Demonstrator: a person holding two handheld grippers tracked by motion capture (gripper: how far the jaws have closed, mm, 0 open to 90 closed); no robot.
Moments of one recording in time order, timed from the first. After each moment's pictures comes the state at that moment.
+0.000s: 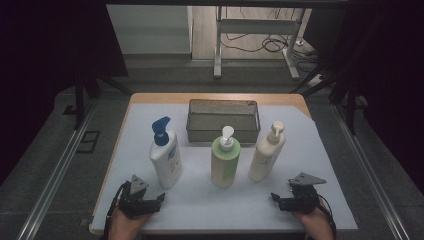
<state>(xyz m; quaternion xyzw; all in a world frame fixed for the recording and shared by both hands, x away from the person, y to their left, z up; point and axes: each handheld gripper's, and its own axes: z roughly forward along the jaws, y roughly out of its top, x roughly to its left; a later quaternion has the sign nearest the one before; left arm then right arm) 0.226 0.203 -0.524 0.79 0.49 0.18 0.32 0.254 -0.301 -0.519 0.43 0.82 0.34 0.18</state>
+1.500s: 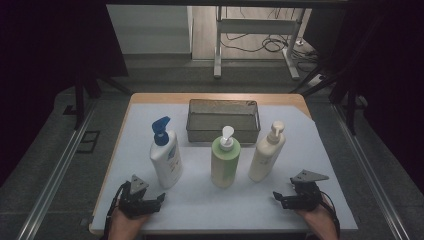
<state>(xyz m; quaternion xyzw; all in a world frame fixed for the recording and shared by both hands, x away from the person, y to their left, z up) 0.226 0.203 -0.525 0.79 0.49 0.18 0.33 0.260 -0.307 -0.510 0.42 0.82 0.34 0.16</state>
